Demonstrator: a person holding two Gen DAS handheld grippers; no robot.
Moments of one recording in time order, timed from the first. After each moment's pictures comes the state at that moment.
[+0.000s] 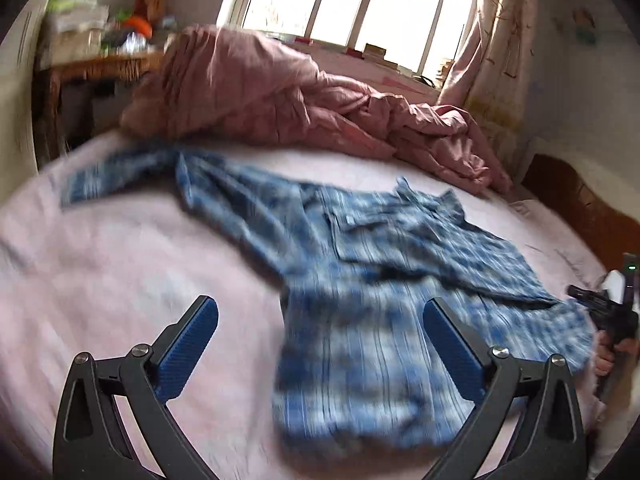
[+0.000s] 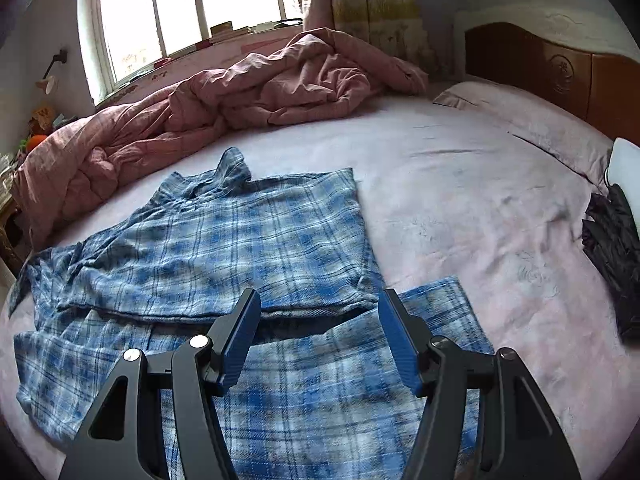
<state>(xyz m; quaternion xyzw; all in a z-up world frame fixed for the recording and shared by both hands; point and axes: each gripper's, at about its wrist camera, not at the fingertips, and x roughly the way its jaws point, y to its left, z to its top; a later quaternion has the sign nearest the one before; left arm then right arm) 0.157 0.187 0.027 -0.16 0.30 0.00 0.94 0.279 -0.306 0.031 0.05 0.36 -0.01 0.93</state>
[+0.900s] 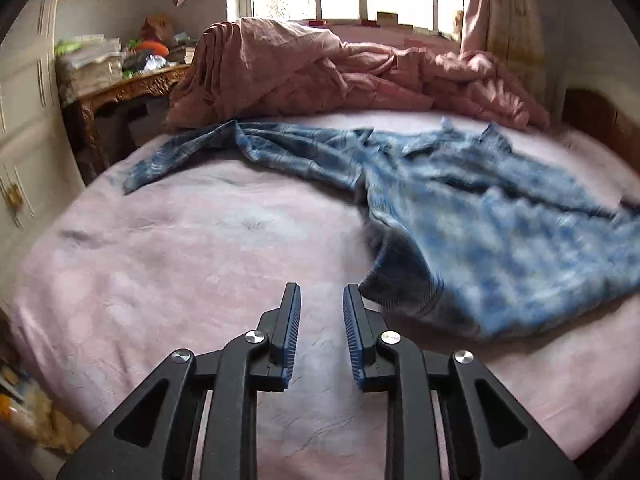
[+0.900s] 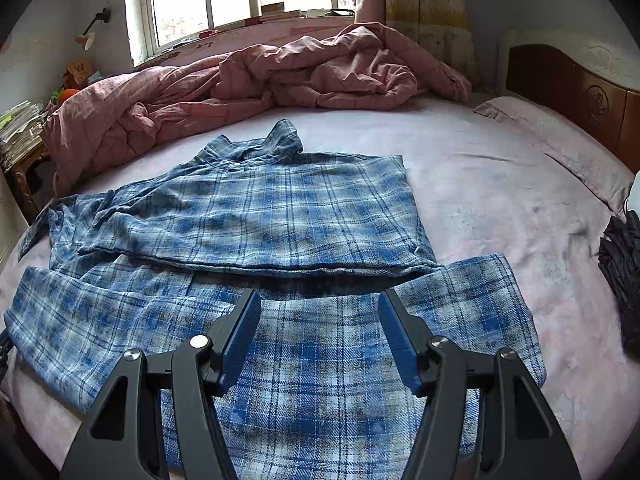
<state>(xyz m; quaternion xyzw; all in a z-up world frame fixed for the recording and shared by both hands) 0.114 0.185 -0.006 -0.05 0.34 0.08 0.94 0.254 -0.267 0.028 0.00 0.37 0.04 0.93</state>
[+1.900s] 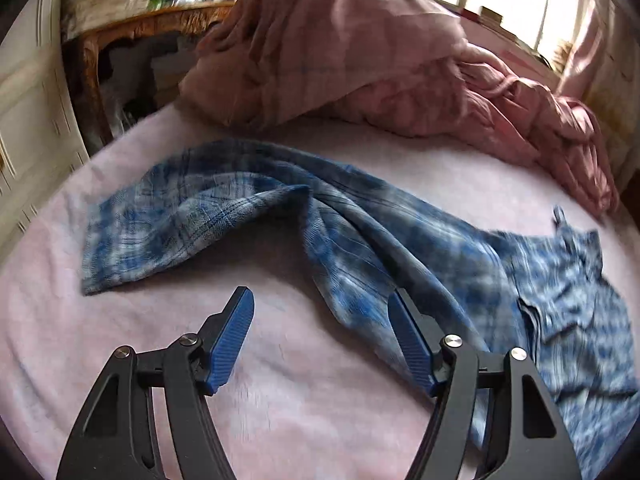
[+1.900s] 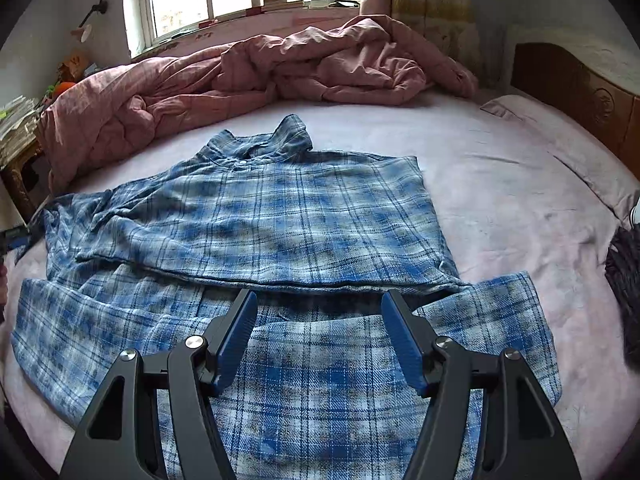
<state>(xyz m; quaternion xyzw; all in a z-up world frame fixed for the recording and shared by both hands) 0.339 0.350 -0.003 -0.16 0.41 0.15 0.89 0.279 -0.239 0.029 -0.01 0.38 0.03 0.92</state>
